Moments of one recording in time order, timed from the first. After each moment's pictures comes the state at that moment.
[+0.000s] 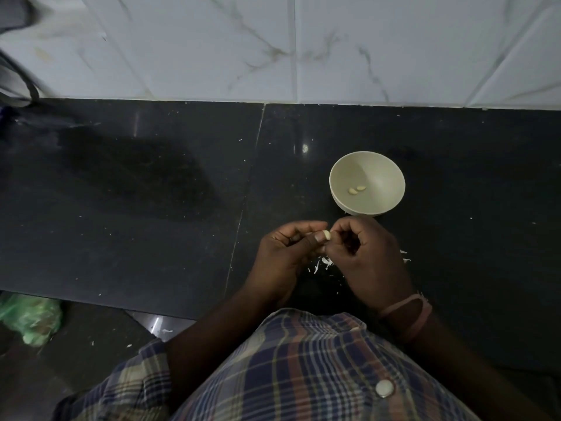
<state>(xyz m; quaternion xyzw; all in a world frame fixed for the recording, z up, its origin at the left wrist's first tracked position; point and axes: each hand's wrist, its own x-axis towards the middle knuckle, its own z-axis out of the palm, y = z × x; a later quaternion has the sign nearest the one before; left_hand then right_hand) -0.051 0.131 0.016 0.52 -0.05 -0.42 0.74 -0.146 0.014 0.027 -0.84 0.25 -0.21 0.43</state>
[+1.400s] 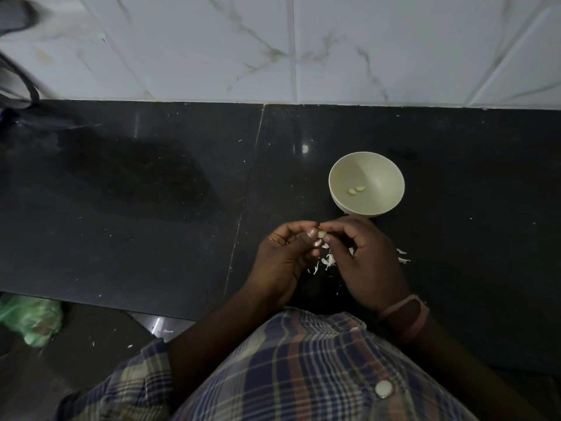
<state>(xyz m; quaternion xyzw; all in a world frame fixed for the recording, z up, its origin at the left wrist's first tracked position) -0.049 0.125 0.007 0.48 0.03 -0.42 0.77 -0.147 0.013 0.018 -0.84 0.22 -0.22 0.44</state>
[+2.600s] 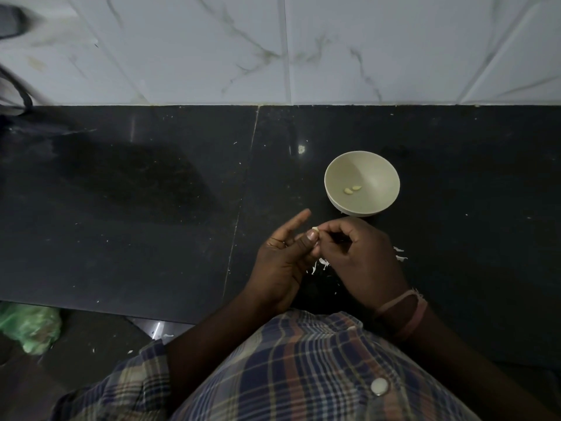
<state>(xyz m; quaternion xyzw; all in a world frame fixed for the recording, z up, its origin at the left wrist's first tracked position) -0.054 0.126 0.013 0.45 0.04 -0.45 0.77 -0.144 0.016 0.031 -0.81 0.27 -0.18 0.48</state>
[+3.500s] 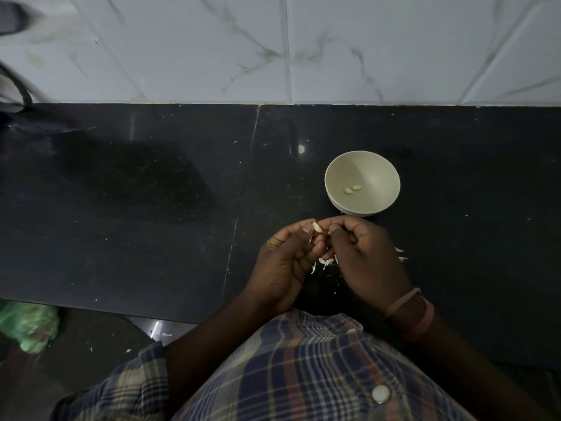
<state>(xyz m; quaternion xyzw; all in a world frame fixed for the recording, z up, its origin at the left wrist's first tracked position) -0.055 0.126 0.017 0.42 0.08 -0.46 0.78 -0.144 0.016 0.040 -0.73 0.32 -0.14 0.59</state>
